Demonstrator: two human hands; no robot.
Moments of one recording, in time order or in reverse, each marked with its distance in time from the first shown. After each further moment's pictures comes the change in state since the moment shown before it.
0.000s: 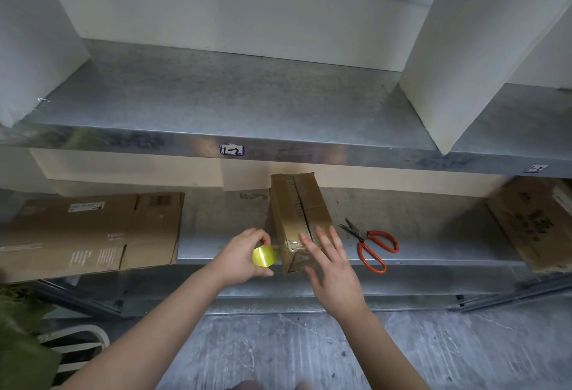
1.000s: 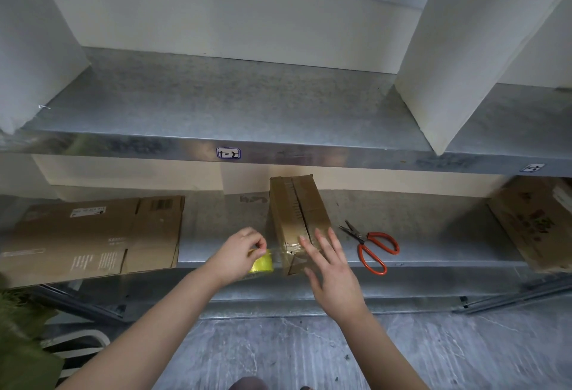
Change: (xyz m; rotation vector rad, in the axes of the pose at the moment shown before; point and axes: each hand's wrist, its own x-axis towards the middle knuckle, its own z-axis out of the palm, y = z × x) left_hand 0.003 -0.002 -0.006 0.101 0.065 0.065; right_hand 0.000 0.000 0.001 -0.041 -0.021 0.010
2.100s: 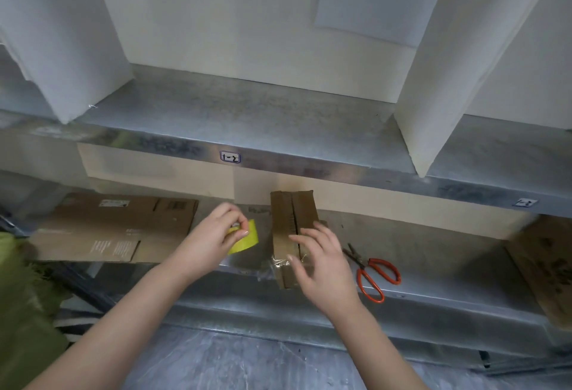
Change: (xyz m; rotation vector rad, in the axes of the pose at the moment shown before) left_hand -0.039 0.049 -0.068 -0.003 0.339 0.003; right_hand 0.023 -0.028 -0.069 0.197 0.155 -0.218
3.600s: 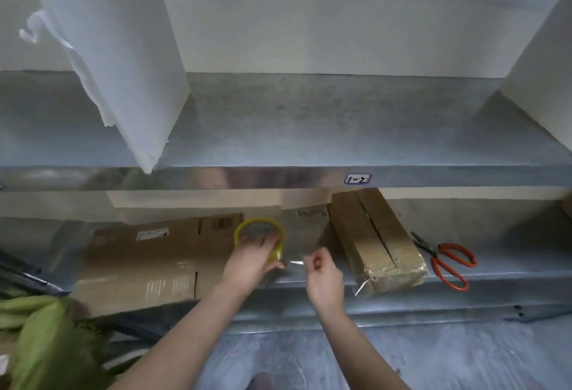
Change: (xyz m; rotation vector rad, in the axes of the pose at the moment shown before) left_hand 0.015 -0.165 0.013 0.393 -0.353 -0.031; right_hand 0.059 -0.093 0.188 0.376 0.107 0.861
